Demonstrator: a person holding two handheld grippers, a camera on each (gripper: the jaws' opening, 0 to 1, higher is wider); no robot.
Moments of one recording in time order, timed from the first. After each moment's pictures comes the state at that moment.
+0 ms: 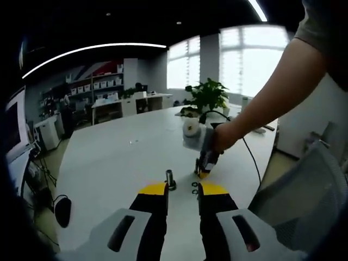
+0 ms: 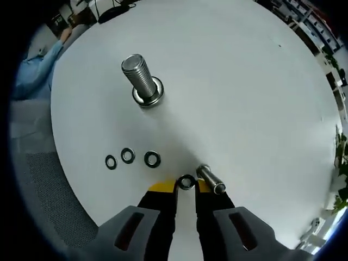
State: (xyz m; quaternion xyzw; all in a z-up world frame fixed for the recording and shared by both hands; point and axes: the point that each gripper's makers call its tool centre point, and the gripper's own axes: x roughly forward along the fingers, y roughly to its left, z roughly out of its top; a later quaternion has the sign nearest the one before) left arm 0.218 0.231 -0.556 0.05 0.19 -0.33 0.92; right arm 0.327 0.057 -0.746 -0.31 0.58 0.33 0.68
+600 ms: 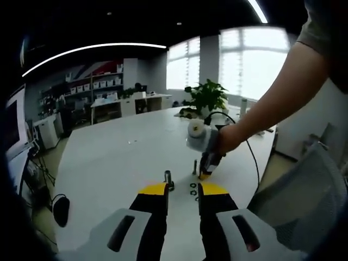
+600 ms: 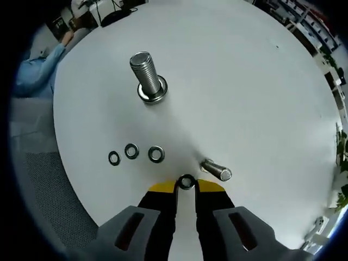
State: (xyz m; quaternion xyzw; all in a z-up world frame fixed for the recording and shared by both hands) left arm 0.217 0.229 -0.554 0.04 0.19 -0.34 0.92; right arm 0.318 0.053 -0.745 -0.30 0.57 0.33 0.69
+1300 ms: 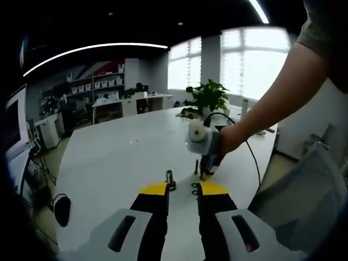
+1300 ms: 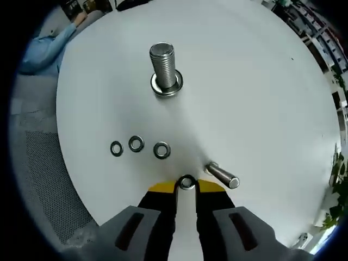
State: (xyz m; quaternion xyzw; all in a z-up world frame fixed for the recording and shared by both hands) left arm 0.218 0.231 -0.554 0.05 0.19 -0.33 0.92; right arm 0.317 0.057 -0.746 -0.36 0.55 0.37 0.65
